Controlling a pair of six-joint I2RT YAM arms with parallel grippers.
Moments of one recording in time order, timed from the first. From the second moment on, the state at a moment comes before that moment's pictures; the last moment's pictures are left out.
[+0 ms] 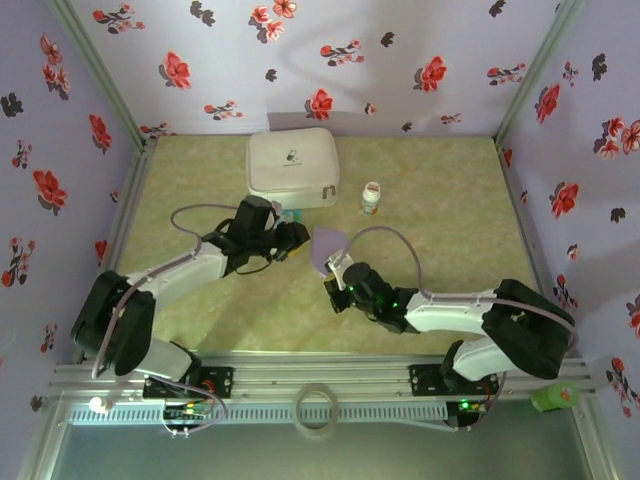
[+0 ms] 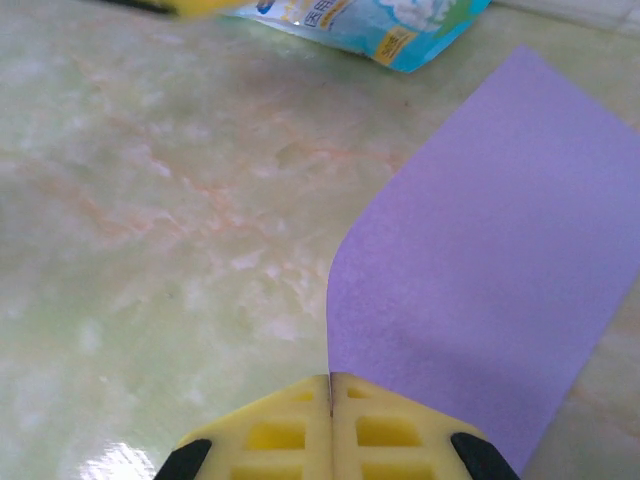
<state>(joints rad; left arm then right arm) -0.59 1.44 0.88 -0.13 0.35 -1.03 0.98 1.38 0.47 0.30 0.09 0.27</state>
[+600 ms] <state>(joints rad) -0.60 1.89 1.37 -0.43 0.50 -0.65 0.82 1.40 0.46 0.36 -0.31 0.44</state>
